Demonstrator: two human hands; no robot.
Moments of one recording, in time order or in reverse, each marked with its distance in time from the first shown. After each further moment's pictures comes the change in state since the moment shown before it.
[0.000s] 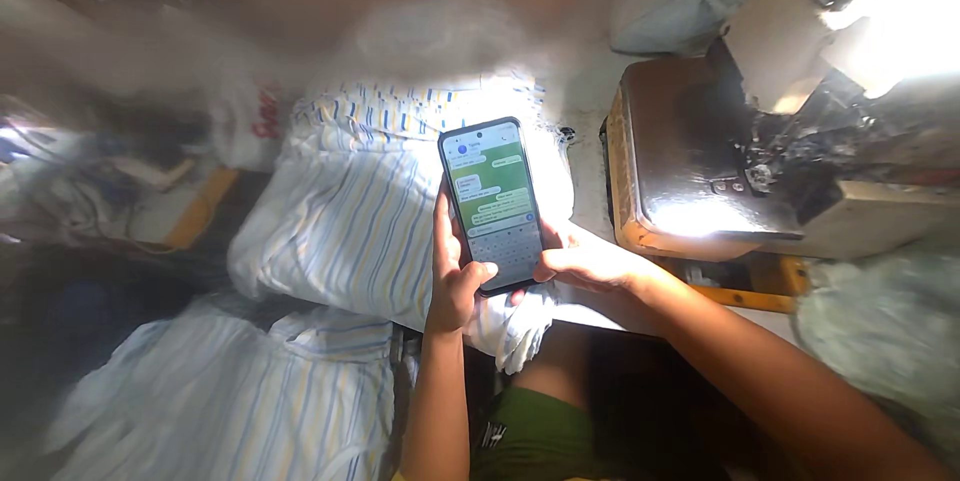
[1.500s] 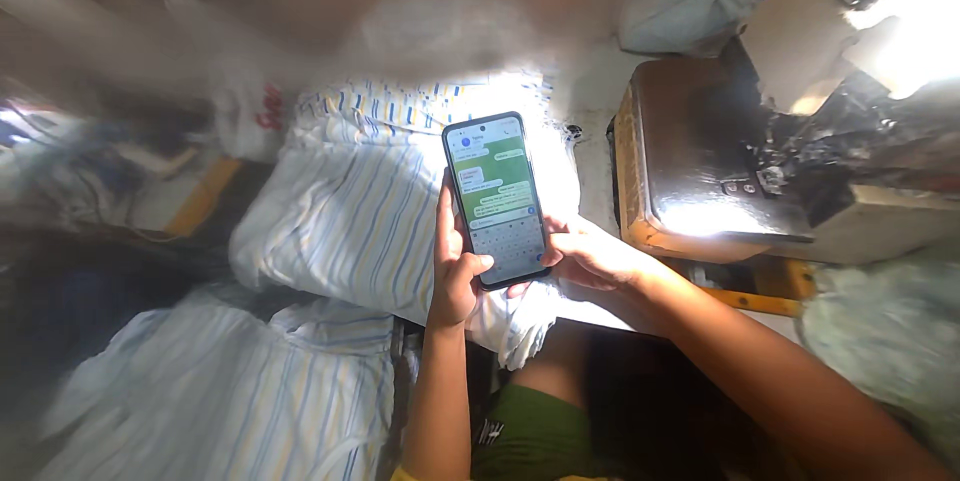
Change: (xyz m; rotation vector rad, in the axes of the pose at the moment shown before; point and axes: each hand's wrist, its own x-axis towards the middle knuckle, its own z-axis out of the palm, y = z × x) left_hand 0.000 0.002 0.000 -0.068 0.048 -0.030; right_hand 0.001 -0.005 0.010 0.137 0.081 0.039
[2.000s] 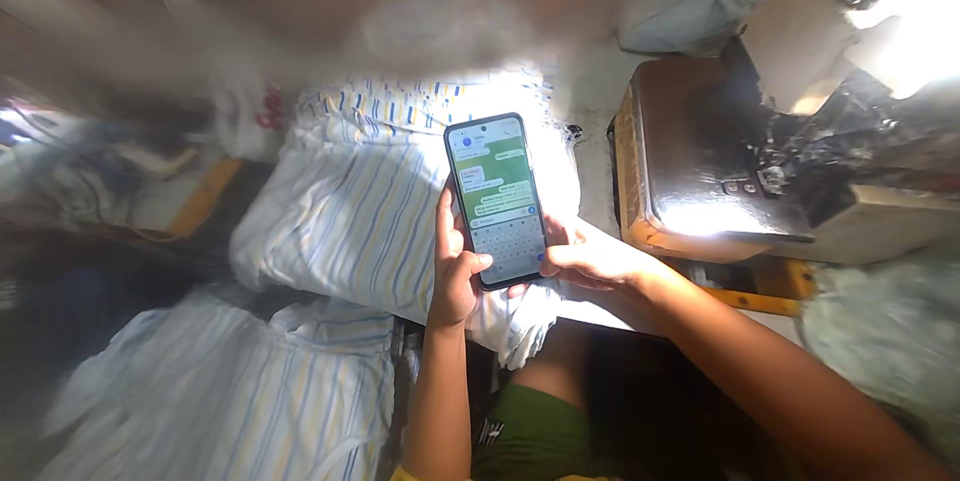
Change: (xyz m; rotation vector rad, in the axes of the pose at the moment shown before) left_hand 0.000 0.000 0.001 -0.021 0.034 -0.028; right_hand 0.000 0.003 -0.005 -0.078 -0.054 -0.029
